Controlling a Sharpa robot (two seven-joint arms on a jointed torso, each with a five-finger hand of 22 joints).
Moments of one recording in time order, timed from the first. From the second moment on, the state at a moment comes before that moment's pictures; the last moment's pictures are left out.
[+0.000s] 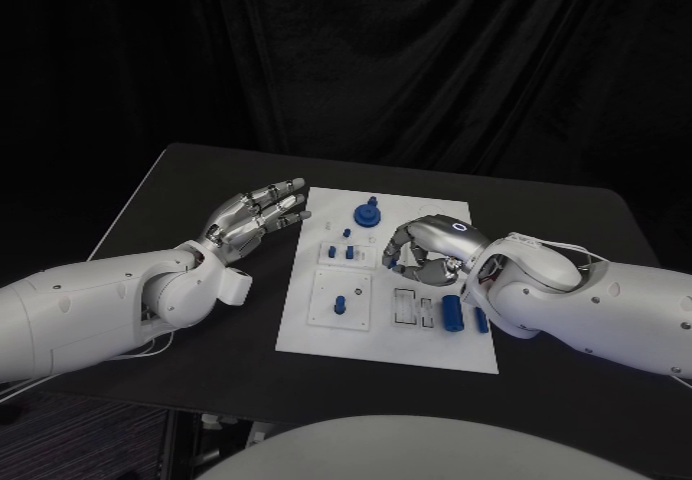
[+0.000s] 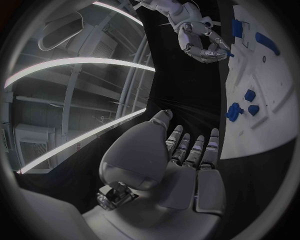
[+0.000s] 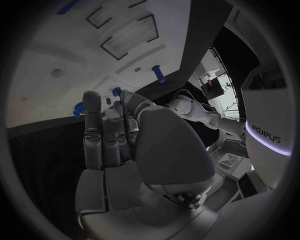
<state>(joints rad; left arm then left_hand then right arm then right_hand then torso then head) 1.12 -0.96 -0.21 1.48 -0.05 0.02 0.68 1.47 0.19 0.01 0.11 0.45 0.43 0.11 0.05 0.06 0.09 0.11 0.30 0.04 0.11 0.22 0.15 0.03 0.13 0.23 0.29 0.06 0.32 1.21 -0.77 -0.24 1.63 -1.48 -0.46 -0.02 1.53 -0.07 0.37 0.00 0.27 0.98 0.14 0.31 0.36 0.86 0.08 0.72 0.22 1.29 0.00 1.13 0.98 0.16 1.25 0.10 0.59 1.31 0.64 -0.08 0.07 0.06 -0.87</state>
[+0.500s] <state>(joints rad) 1.12 -0.95 -0.21 1.47 -0.05 0.03 0.68 1.47 0.19 0.01 0.11 0.45 0.43 0.11 0.05 0.06 0.09 0.11 0.30 0.04 0.11 0.22 0.15 0.03 0.13 0.23 0.29 0.06 0.32 1.16 -0.66 -0.24 1.55 -1.49 -0.39 -0.01 1.52 -0.07 0.37 0.00 0.27 0.98 0.14 0.31 0.36 0.86 0.08 0.72 0.22 1.29 0.00 1.13 0.98 0.16 1.25 0.10 0.59 1.31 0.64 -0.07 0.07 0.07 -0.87</state>
